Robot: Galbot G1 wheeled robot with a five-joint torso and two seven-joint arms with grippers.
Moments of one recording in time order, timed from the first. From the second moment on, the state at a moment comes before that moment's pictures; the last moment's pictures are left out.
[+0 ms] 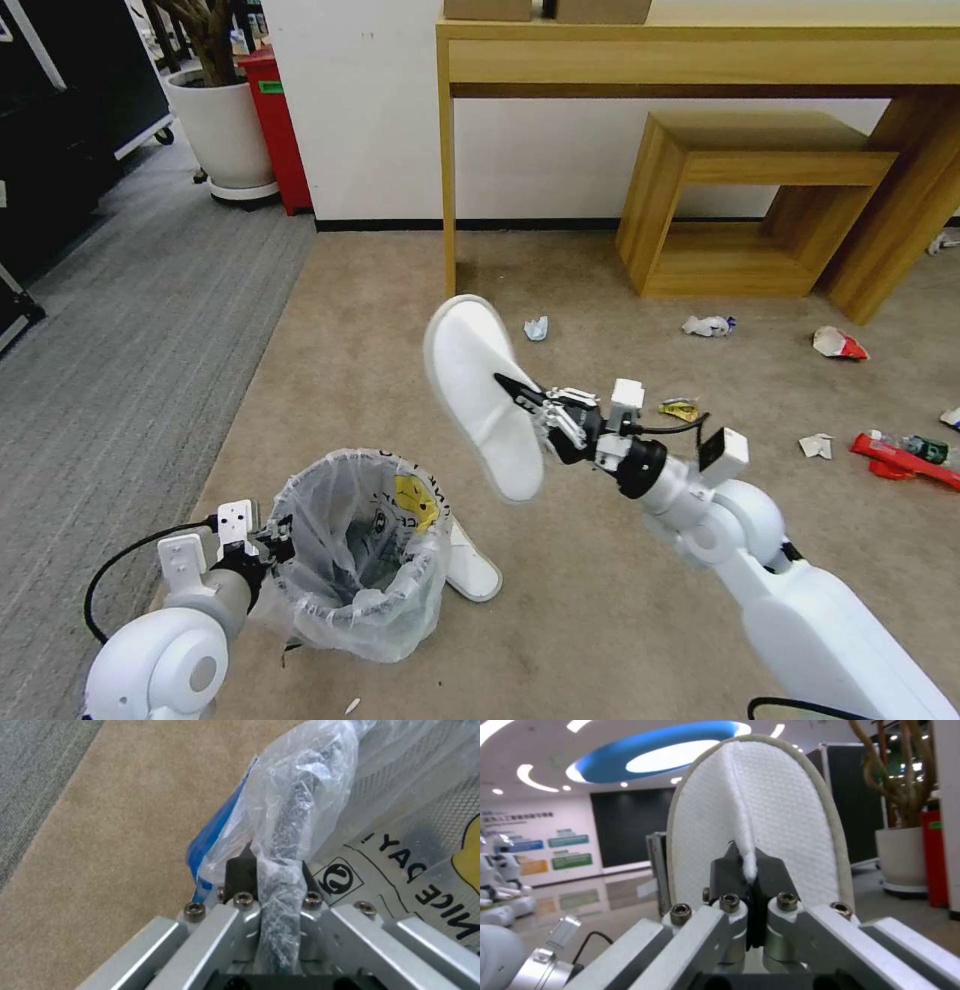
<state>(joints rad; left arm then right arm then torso) 1.56 -1.22 -0.67 -2.25 -0.72 0.73 -0.35 -0.98 1.00 0.15 1.90 0.92 0.07 -0.69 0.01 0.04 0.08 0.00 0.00</state>
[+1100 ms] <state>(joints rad) 1.64 -1.29 -0.70 -2.34 -0.66 0.73 -0.33 -0.69 1.31 -0.31 1.47 0.91 0.24 -0.86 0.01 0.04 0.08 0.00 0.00</state>
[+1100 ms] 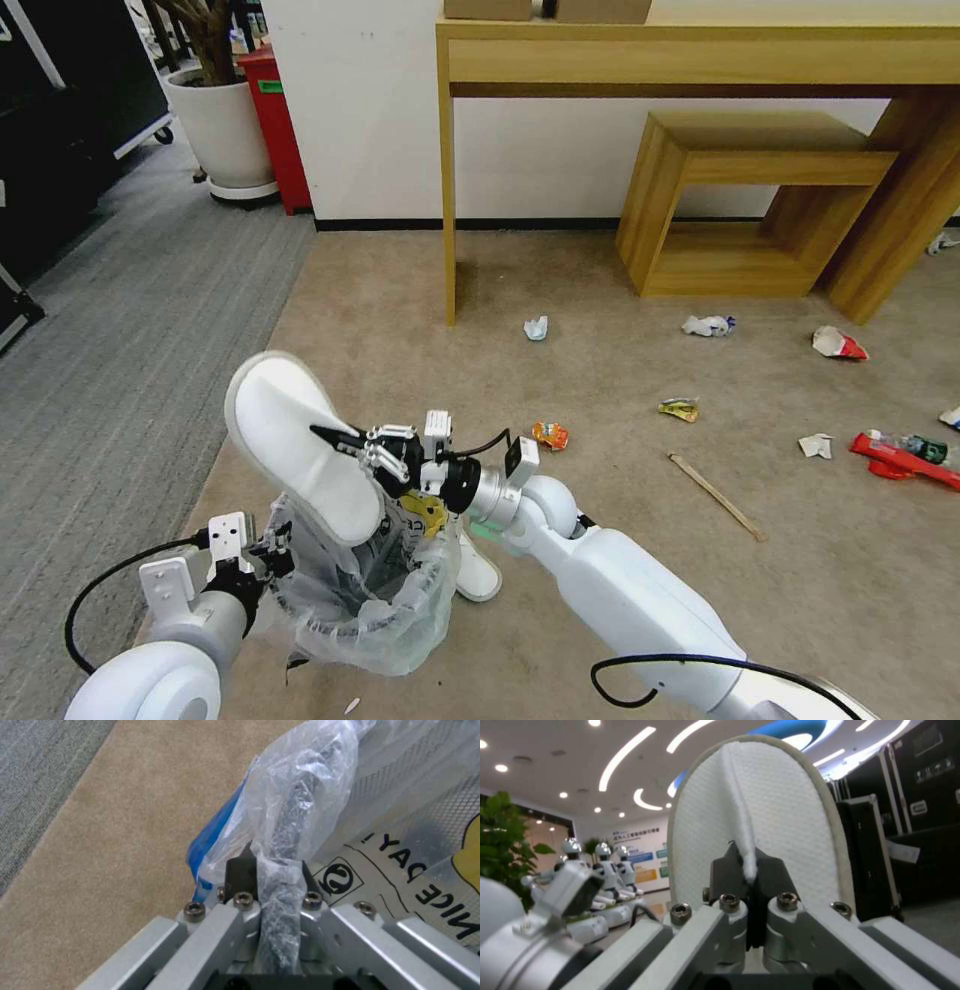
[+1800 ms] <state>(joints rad) 1.64 -1.28 -0.71 -2.34 -0.68 0.72 -0.33 -0.69 1.28 -0.35 1.41 0.85 0.28 -0.84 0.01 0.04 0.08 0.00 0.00</state>
